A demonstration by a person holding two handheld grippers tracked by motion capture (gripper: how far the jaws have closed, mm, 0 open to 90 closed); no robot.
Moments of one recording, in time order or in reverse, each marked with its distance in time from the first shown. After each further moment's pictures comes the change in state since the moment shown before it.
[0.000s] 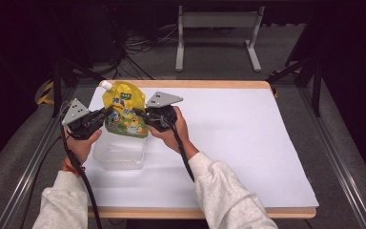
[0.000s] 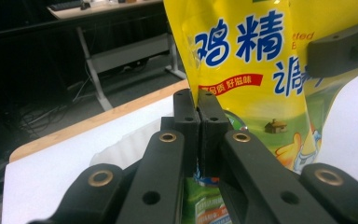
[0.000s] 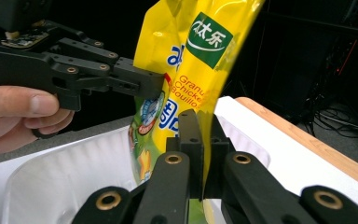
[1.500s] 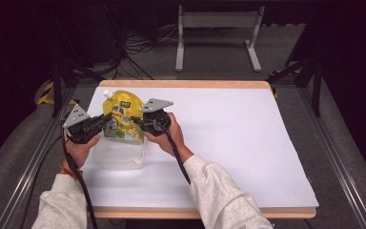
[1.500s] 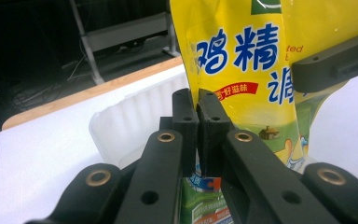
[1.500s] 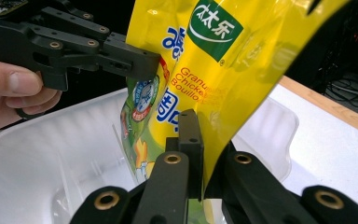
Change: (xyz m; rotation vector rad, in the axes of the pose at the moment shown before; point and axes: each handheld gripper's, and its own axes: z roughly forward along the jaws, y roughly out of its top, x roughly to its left) left arm 0.008 -0.027 0.004 0.086 -0.008 -0.017; right arm 0.003 -0.027 0.029 0.112 0.018 0.038
